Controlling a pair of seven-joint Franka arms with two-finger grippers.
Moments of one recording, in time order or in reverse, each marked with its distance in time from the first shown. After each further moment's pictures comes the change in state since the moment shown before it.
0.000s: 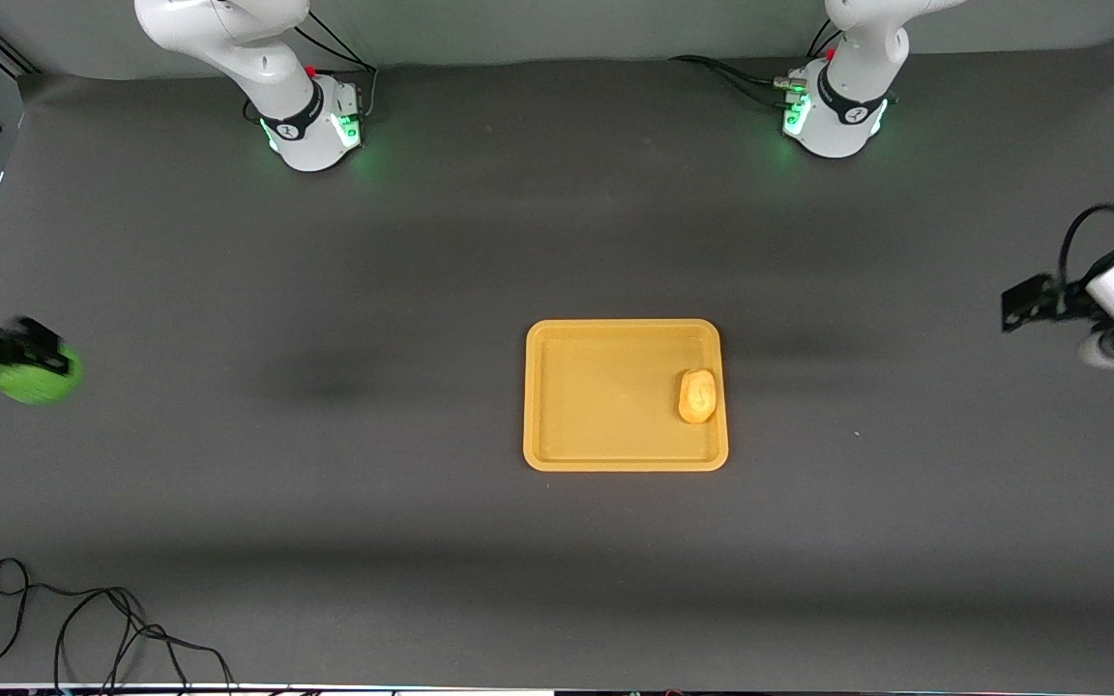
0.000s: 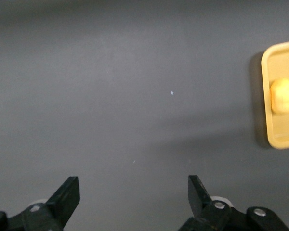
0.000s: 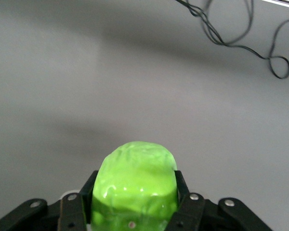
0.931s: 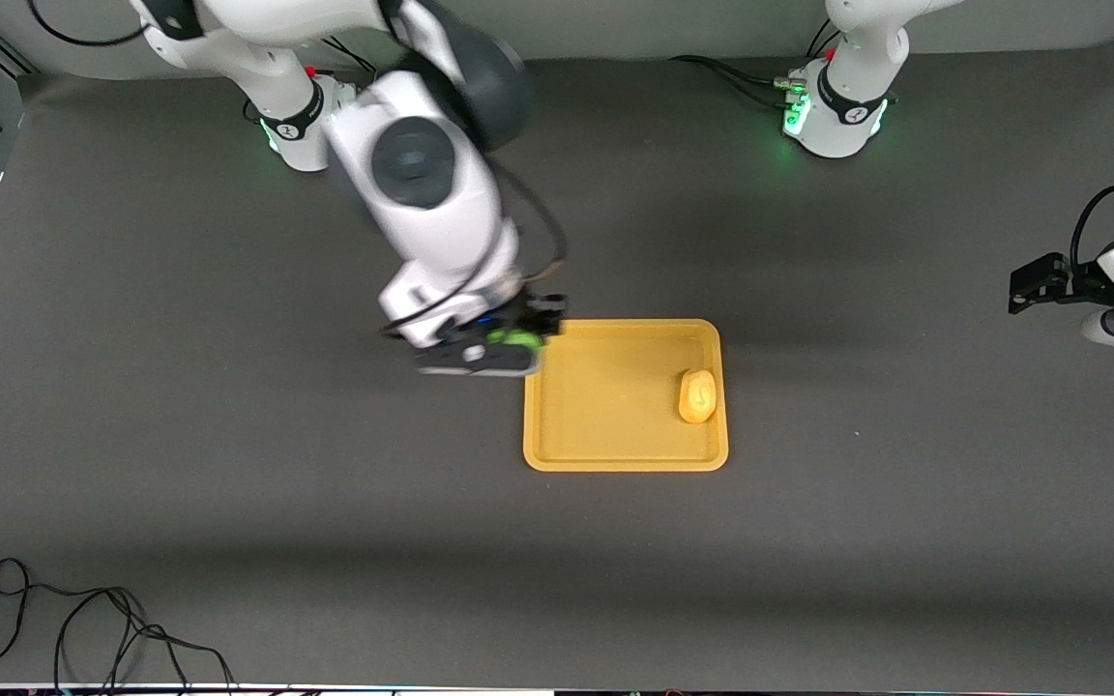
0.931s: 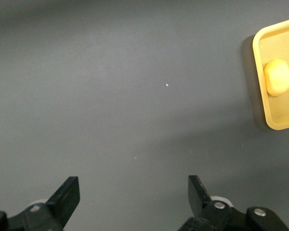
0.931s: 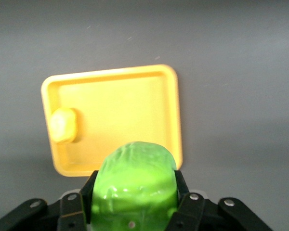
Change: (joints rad) left arm 0.023 -0.003 -0.003 -0.036 -0.039 0.041 0.098; right arm 0.482 0.404 0.293 0.453 0.063 0.015 1.091
